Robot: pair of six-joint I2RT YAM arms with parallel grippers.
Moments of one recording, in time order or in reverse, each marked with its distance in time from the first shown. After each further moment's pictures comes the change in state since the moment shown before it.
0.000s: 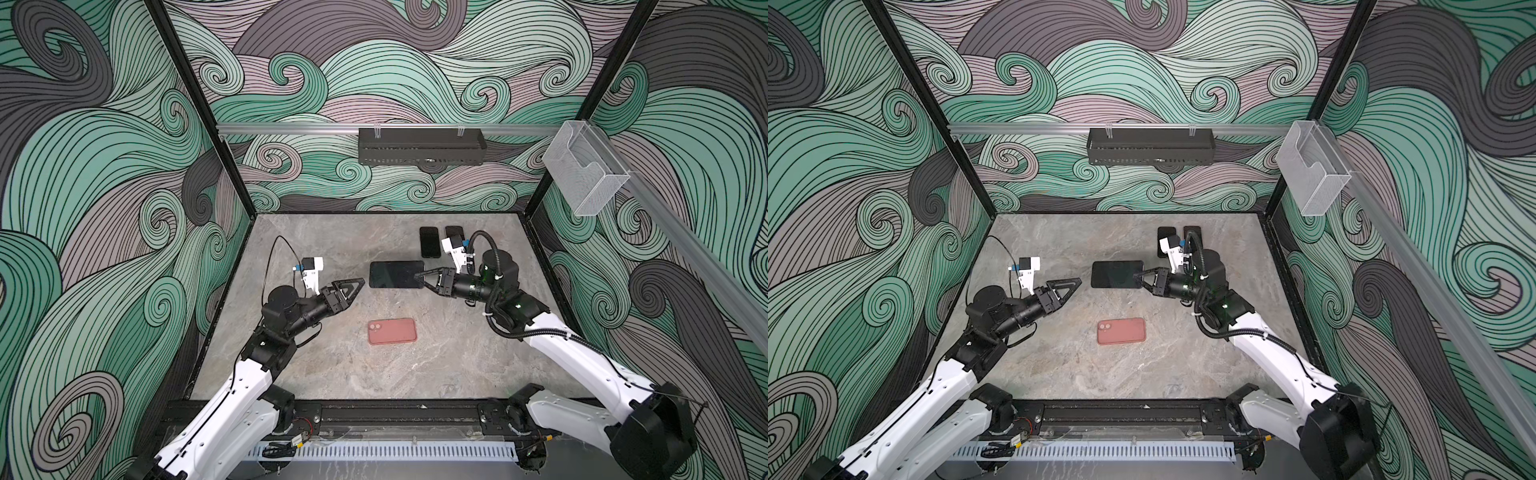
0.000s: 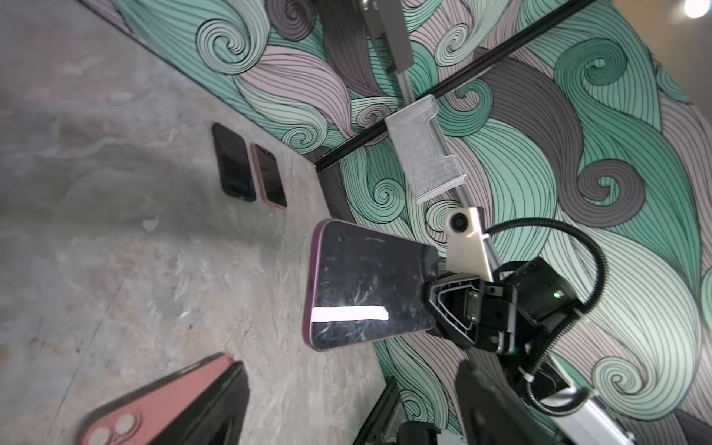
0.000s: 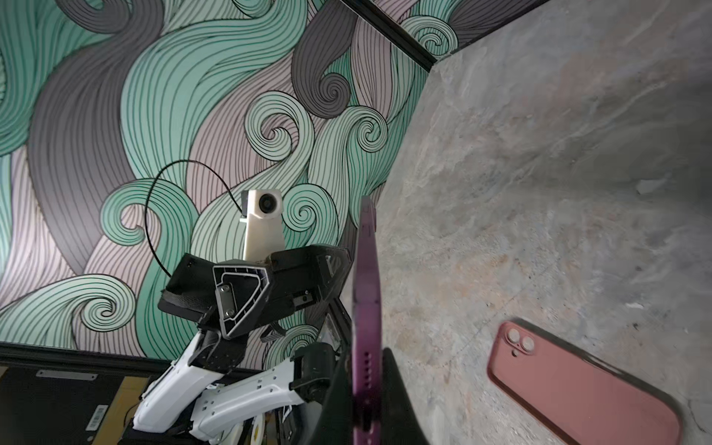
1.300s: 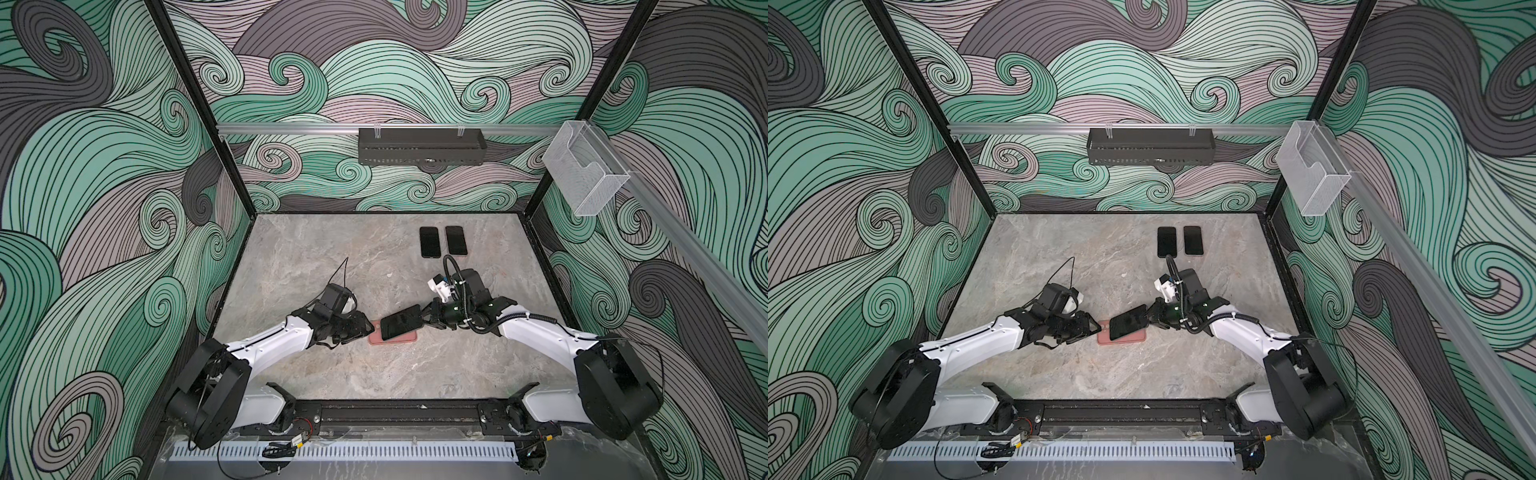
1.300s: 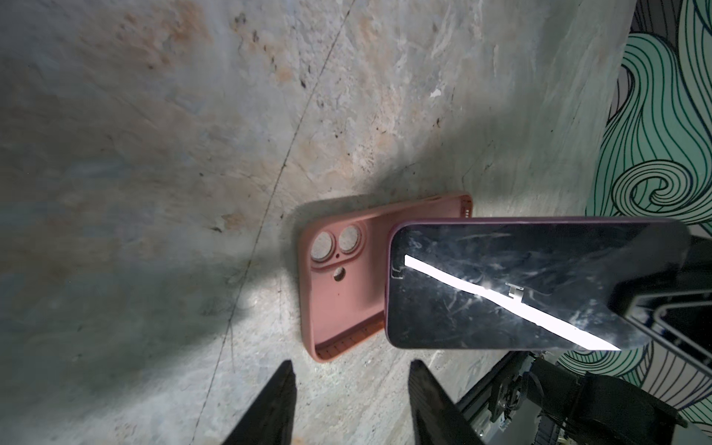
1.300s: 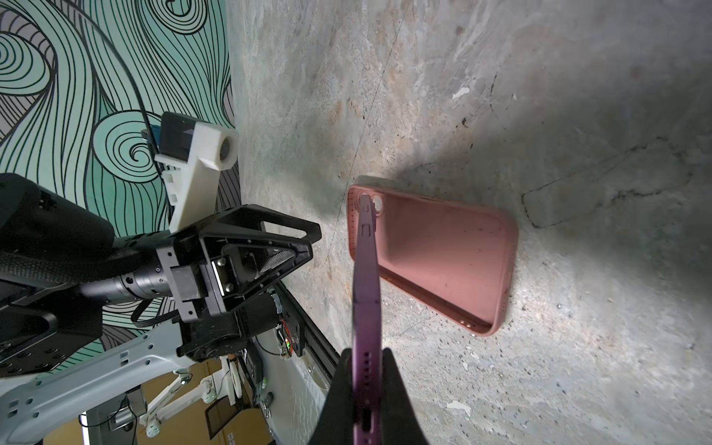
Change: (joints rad) left arm -0.173 0.590 0.082 -0.320 -0.100 0.155; right arm 0.007 0.275 -0.143 -0.125 -0.020 -0.076
